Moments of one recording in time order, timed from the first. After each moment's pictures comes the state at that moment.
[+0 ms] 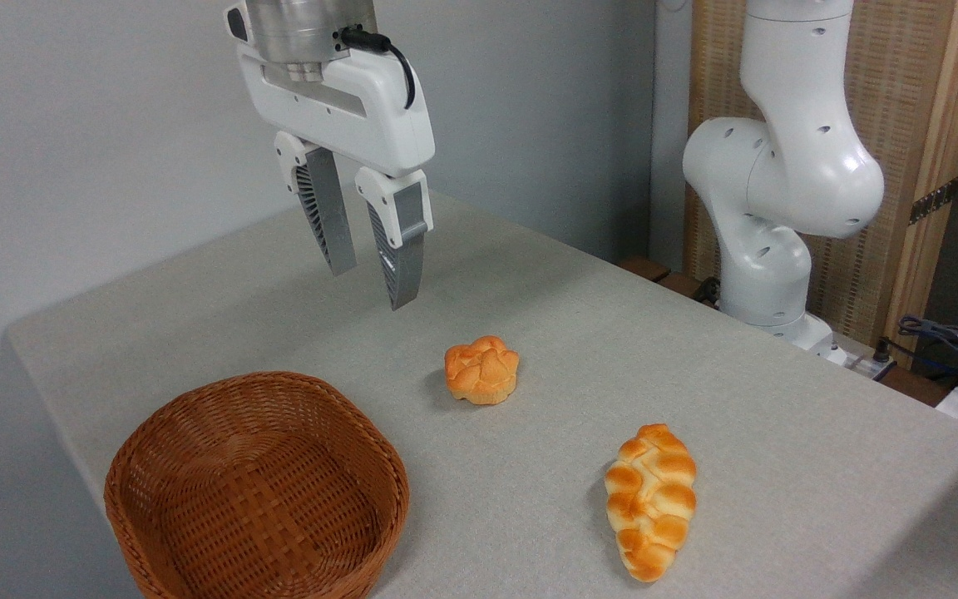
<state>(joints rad) -0.05 -0.03 -0.03 -1.63 -0.04 1.61 0.65</state>
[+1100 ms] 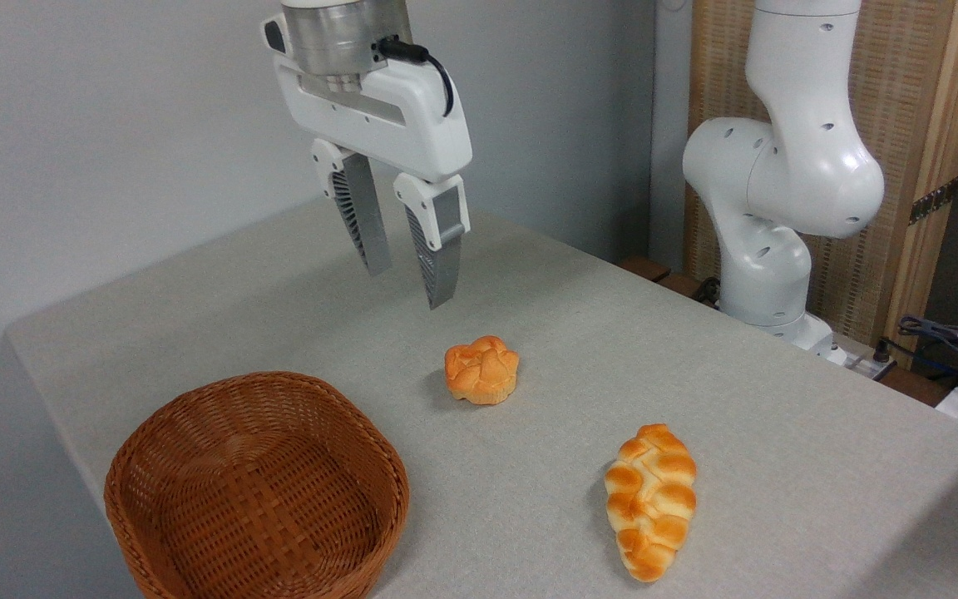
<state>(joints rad) -0.05 -0.12 -0.02 -1.76 -0.04 1.61 0.65</state>
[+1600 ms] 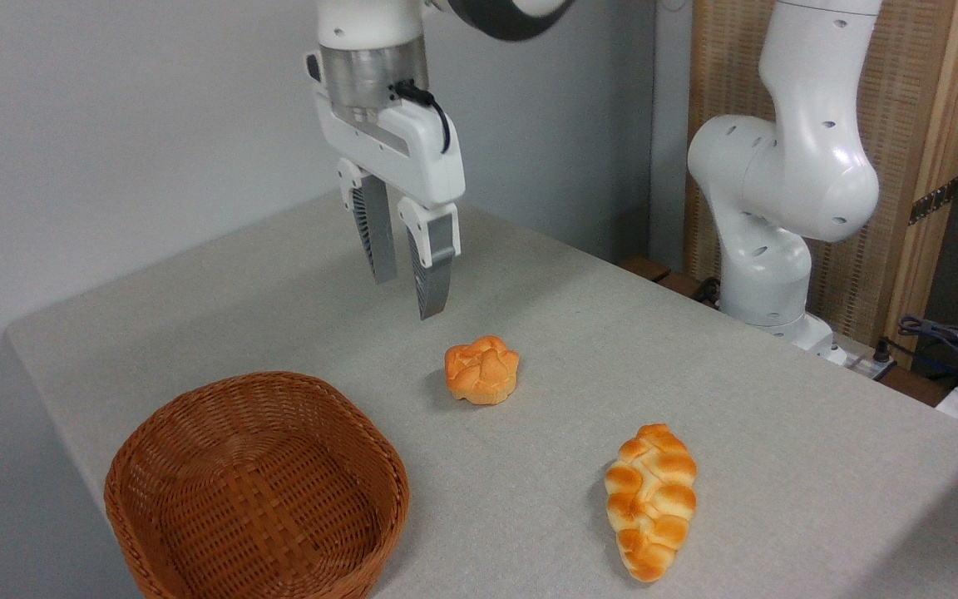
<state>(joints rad) -0.20 -0.27 0.00 -2.08 -0.04 1.88 0.66</state>
